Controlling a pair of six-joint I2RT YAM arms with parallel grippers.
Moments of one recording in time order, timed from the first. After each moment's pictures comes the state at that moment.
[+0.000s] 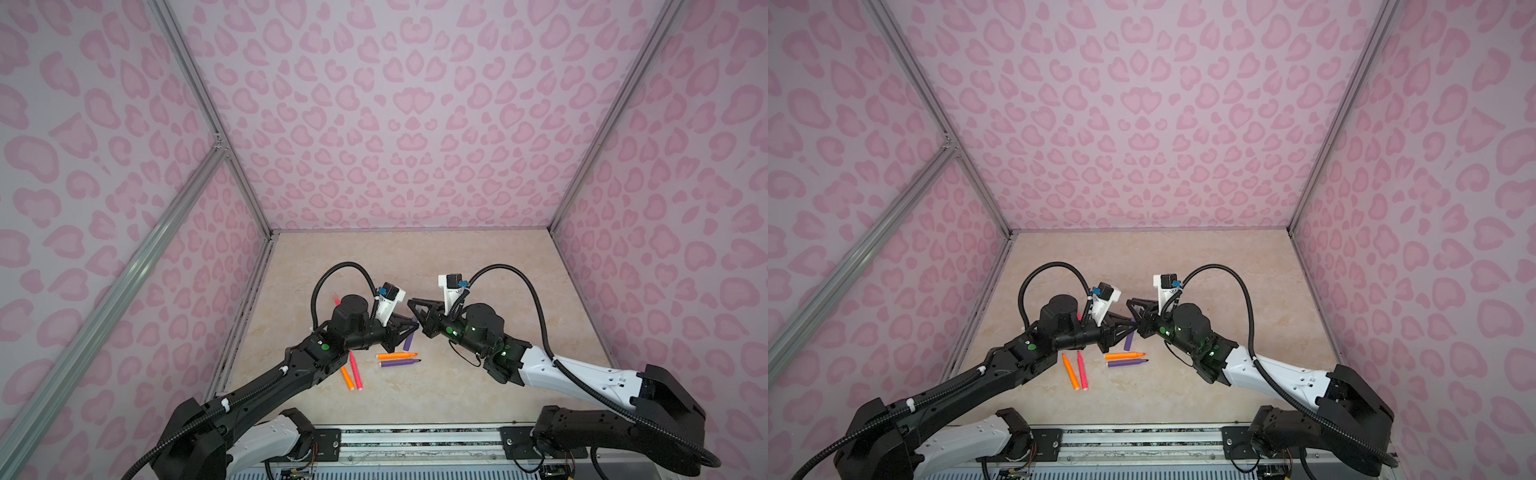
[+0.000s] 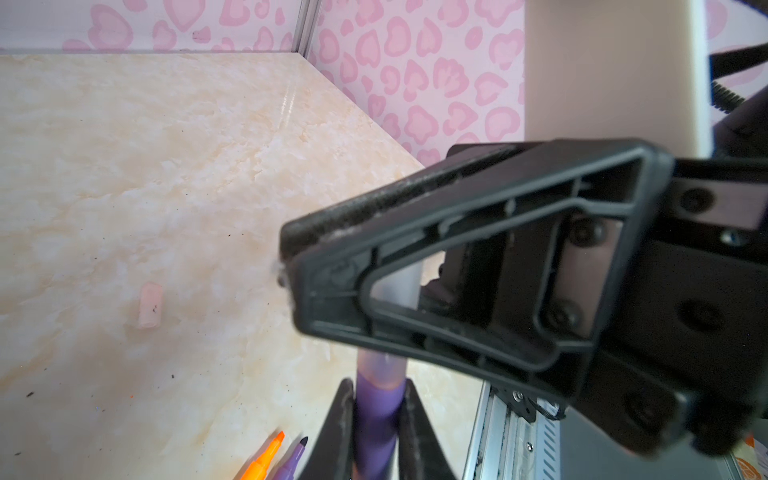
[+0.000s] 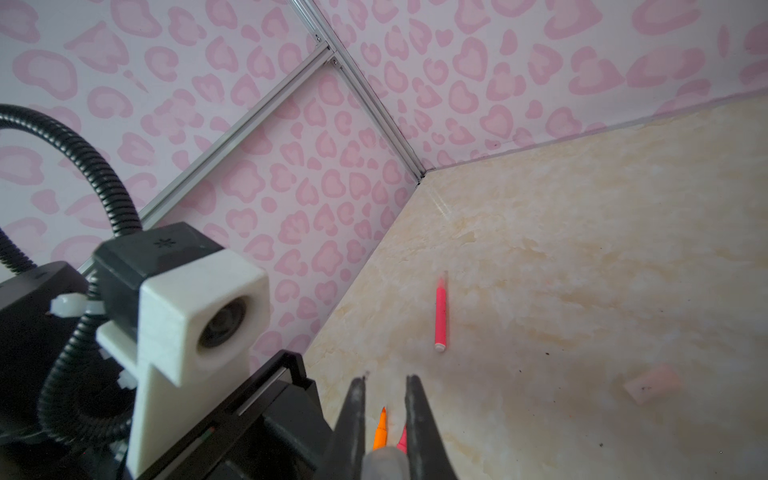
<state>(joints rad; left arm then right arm) -0.69 1.10 0.66 0.07 0.45 -0.32 0.92 1.24 0.67 0.44 0.01 0.69</state>
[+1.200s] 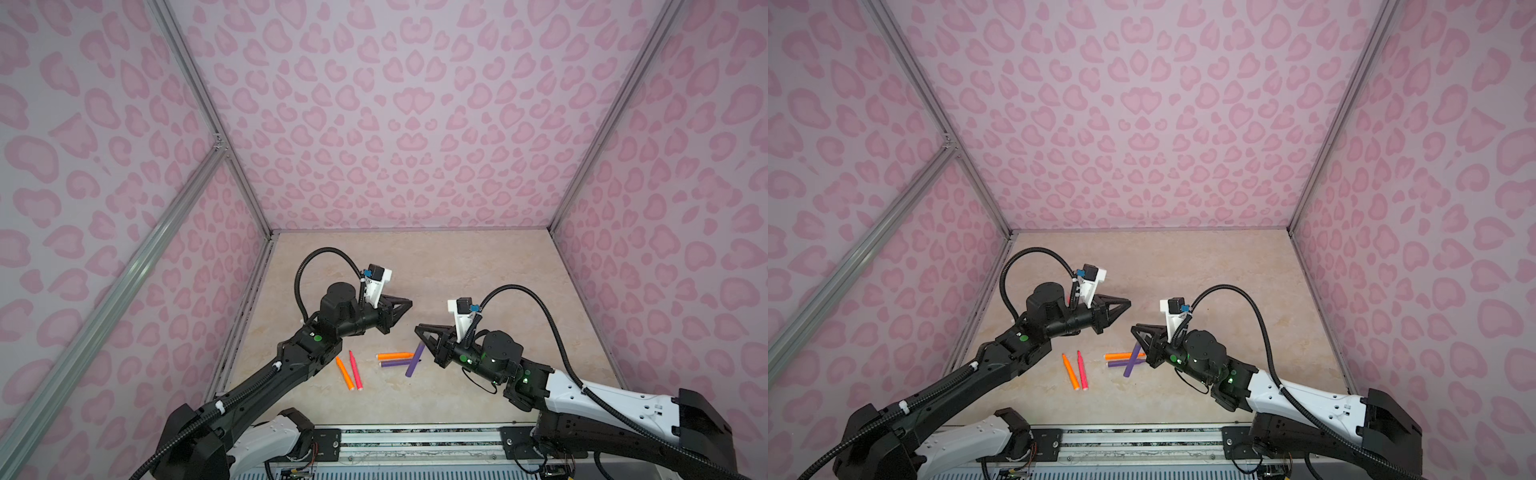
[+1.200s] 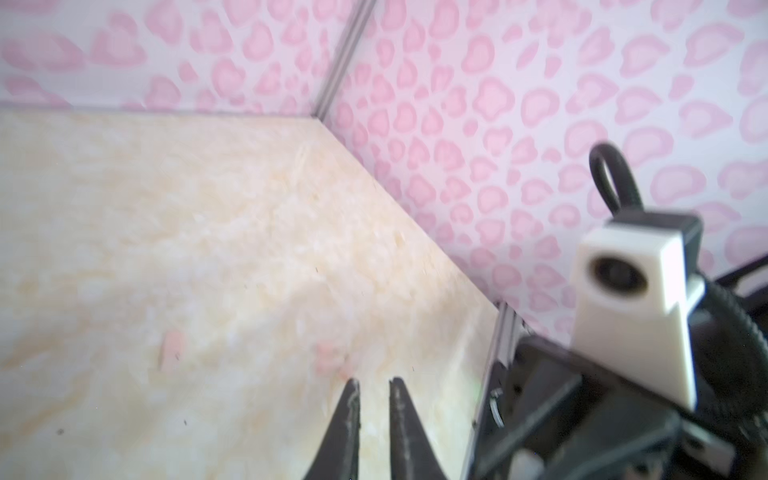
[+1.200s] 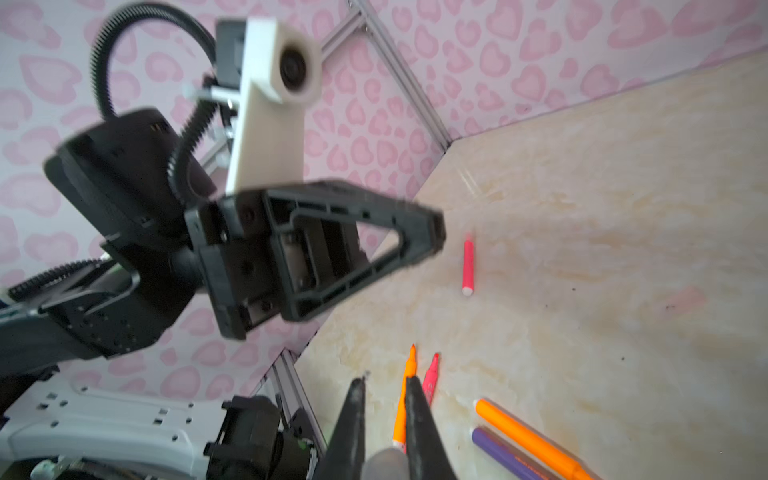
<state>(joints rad) -0.63 1.09 0.72 0.16 0.46 -0.44 1.04 1.00 0.51 0.35 0.05 0.70</state>
